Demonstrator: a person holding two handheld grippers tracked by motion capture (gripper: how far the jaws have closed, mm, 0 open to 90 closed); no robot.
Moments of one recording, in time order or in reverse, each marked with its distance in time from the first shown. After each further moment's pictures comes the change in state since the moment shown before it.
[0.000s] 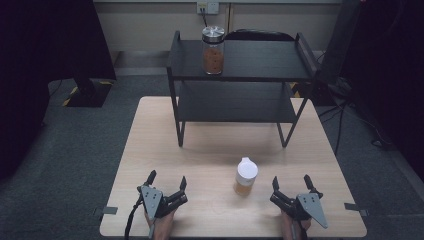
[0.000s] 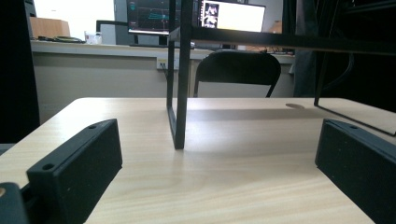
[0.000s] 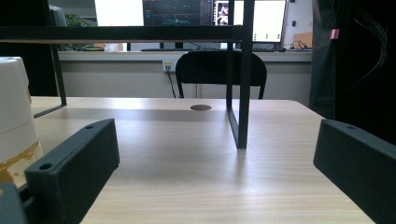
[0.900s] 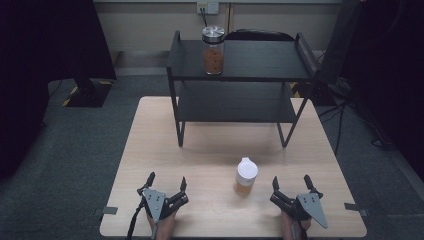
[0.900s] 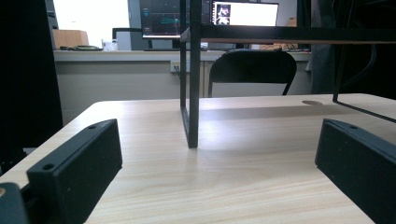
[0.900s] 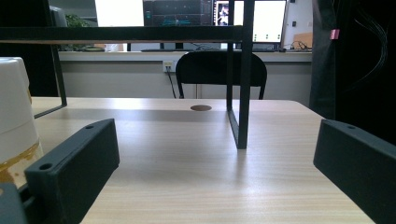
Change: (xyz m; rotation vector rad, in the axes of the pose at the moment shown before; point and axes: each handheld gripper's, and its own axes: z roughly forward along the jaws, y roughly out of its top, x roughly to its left) left arm -0.012 -0.005 -0.001 -0.014 0.060 0.047; right arm 0.000 -0.001 0.000 -0.003 0.001 0.000
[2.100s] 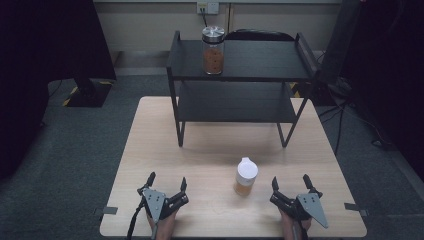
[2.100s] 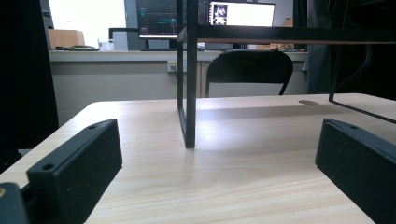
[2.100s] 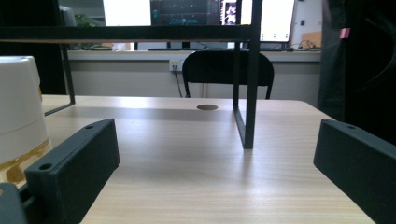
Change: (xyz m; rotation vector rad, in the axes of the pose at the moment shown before) left arm 0.002 0.000 0.000 0.000 -0.015 -0.001; right arm -0.006 0.002 0.001 0.011 0.038 0.000
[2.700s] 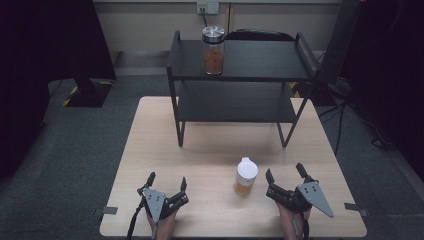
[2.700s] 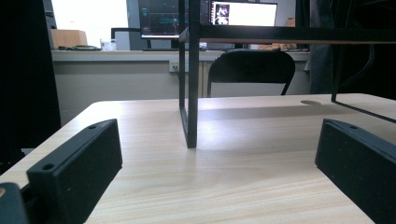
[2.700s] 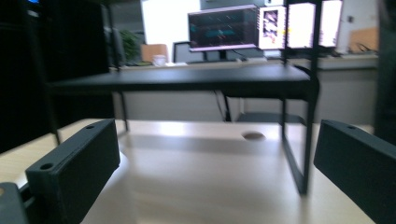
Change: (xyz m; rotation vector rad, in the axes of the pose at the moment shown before) left arm -0.002 0.000 0.000 0.000 0.011 0.001; right arm -0.001 0.056 0.009 -0.038 0.167 0.065
